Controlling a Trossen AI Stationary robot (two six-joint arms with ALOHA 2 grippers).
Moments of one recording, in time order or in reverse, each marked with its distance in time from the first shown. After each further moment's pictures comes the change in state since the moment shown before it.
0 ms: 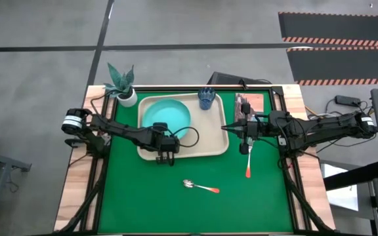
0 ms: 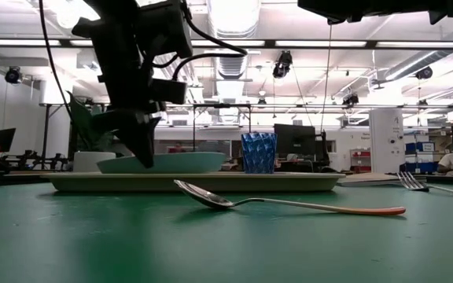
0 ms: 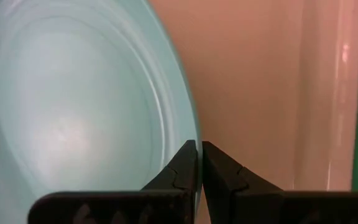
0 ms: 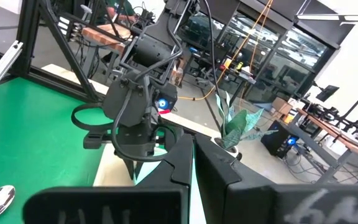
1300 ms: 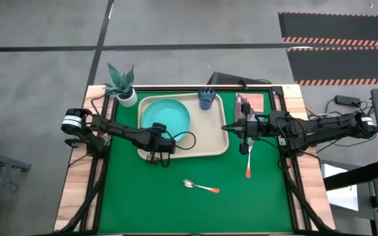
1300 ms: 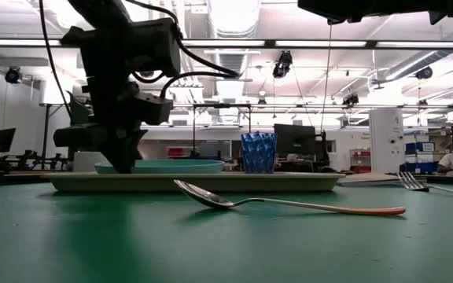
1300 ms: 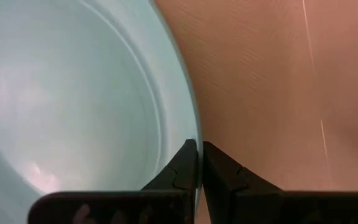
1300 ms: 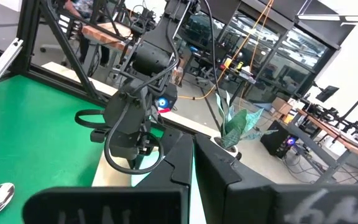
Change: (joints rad) left arm 0.011 0.000 -0.072 -0.049 0.015 0.231; right arm 0.000 0.000 0.000 -0.004 0.000 -0.008
